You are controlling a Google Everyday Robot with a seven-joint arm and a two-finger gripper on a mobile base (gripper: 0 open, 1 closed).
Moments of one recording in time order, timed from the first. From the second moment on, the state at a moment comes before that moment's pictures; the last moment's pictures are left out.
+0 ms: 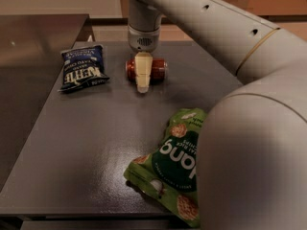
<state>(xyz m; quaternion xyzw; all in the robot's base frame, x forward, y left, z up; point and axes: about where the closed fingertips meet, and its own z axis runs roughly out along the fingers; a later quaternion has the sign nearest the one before) 0.652 0.025 0.851 -0.73 0.68 0.00 0.08</state>
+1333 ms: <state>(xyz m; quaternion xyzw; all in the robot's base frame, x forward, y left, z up) 0.669 0.007 0.863 -0.71 0.70 0.02 0.09</state>
